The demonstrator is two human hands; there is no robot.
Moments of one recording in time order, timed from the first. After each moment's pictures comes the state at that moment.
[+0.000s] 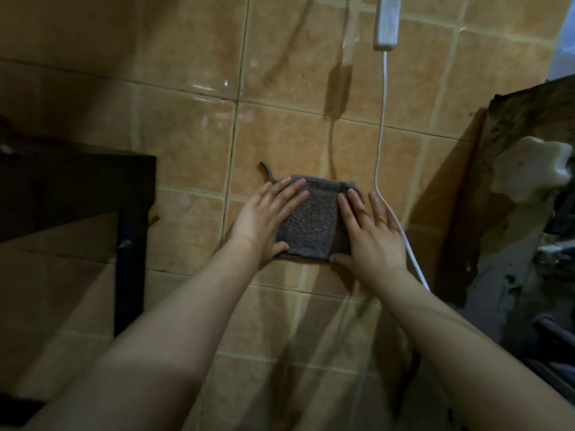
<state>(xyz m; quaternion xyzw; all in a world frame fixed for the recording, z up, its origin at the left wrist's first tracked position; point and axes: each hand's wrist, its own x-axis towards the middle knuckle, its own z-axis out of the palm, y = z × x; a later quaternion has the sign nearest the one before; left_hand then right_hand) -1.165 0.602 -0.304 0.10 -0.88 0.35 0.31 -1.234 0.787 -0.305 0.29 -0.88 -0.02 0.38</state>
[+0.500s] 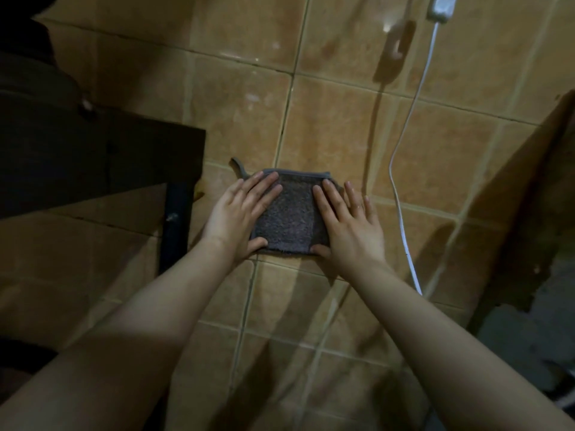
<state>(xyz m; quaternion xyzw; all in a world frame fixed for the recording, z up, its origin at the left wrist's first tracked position) -1.127 0.517 -0.354 0.19 -0.88 0.33 0.27 -1.213 0.698 -0.335 0.36 -0.85 -0.03 0.38</state>
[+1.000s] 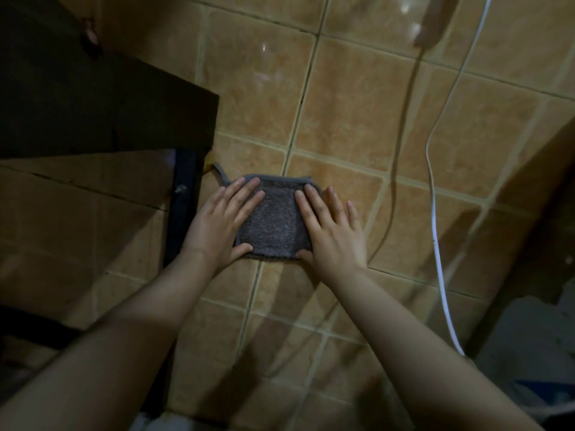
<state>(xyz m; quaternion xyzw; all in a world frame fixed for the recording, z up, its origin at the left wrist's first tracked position) -1.113 0.490 -0.418 0.22 -0.88 0.30 0.30 -1.202 0.669 -0.384 0.39 -0.84 -0.05 0.36</state>
